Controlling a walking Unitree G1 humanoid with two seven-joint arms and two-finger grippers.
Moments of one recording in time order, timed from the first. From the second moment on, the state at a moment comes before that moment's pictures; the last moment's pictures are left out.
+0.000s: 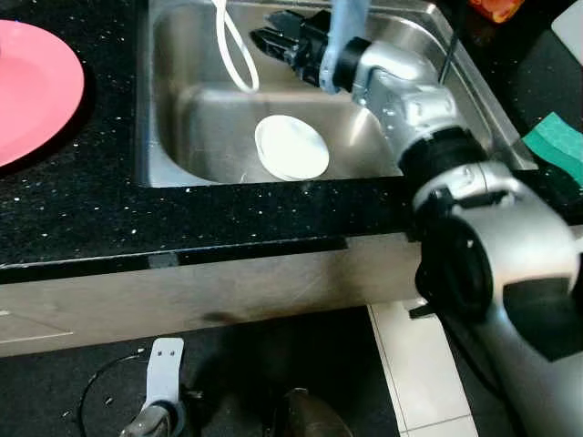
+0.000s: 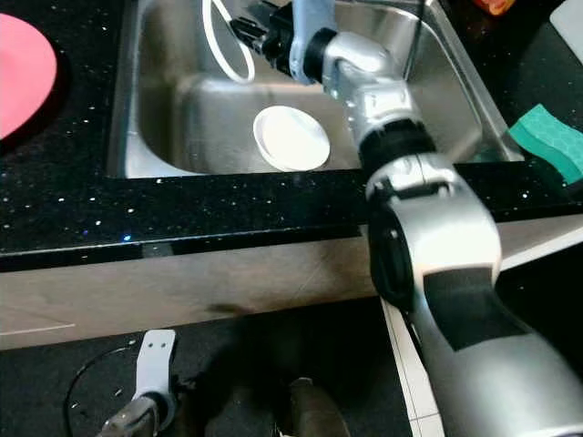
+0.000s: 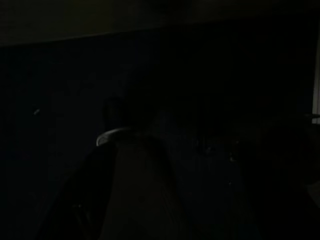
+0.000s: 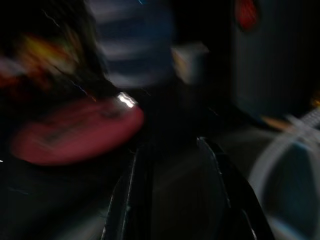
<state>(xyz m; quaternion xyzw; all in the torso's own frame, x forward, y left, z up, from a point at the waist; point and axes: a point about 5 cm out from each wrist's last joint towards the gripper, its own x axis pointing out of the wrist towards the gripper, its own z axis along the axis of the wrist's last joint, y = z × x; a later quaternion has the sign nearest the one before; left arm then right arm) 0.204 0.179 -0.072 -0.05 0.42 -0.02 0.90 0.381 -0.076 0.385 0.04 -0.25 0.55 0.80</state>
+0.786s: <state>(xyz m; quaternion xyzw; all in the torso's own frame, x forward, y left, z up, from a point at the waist) 0.187 0.185 -0.083 -0.04 0.47 0.00 0.88 0.253 -0.111 0.217 0.11 -0.04 0.76 0.64</state>
